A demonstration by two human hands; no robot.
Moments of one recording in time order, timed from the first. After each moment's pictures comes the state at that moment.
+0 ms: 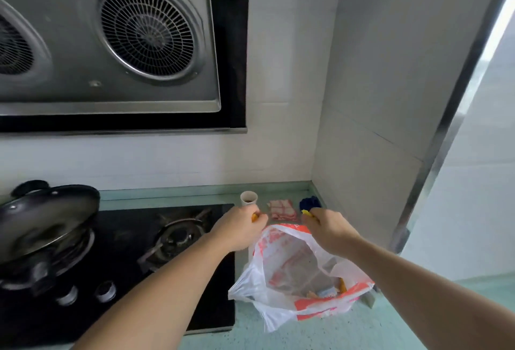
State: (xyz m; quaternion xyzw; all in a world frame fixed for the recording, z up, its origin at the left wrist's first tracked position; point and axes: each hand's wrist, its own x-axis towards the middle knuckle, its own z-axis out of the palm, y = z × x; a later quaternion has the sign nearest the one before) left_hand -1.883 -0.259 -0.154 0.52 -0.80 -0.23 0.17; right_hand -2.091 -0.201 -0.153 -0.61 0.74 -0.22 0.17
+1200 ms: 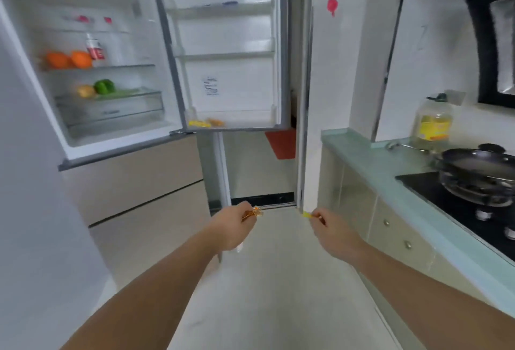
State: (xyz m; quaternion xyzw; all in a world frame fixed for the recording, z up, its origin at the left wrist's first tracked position) left_hand -1.618 0.556 -0.133 0.94 -0.24 -0.03 0.23; right_hand -1.696 0.327 -0.153 -0.90 0.11 -0.08 0.40
